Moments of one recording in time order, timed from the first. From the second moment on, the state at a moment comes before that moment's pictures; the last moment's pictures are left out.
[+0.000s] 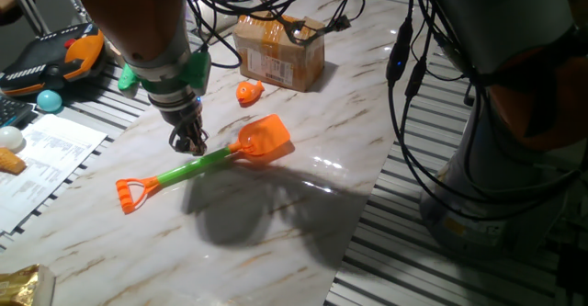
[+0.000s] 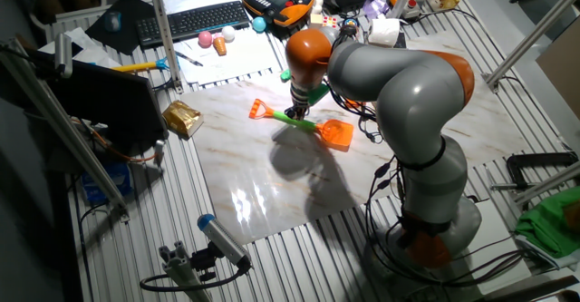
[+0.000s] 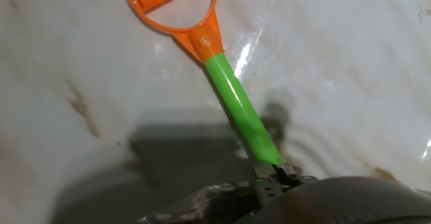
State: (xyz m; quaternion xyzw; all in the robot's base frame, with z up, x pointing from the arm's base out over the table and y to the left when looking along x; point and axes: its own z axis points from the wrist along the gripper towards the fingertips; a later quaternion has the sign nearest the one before) arm 0.550 0.150 0.085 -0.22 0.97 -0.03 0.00
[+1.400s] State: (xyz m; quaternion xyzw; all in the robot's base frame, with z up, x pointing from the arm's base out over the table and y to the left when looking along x) arm 0.551 0.149 0.083 -0.21 0.98 -0.02 0.01
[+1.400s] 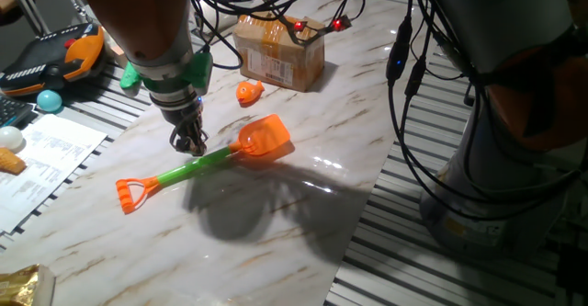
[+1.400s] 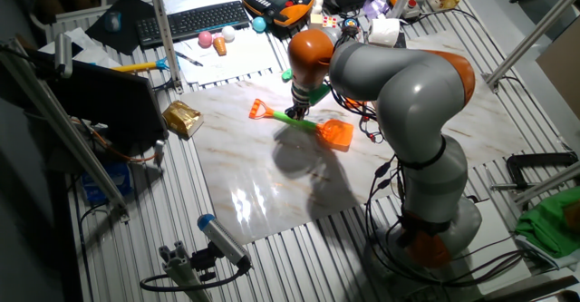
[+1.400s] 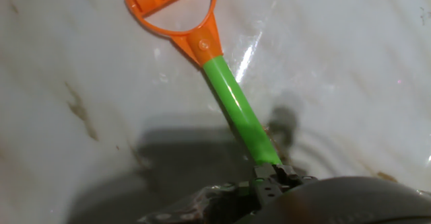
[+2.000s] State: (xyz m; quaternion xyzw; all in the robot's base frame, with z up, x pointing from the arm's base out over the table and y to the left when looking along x) arm 0.551 0.149 0.084 -0.11 0.99 -0.02 0.02
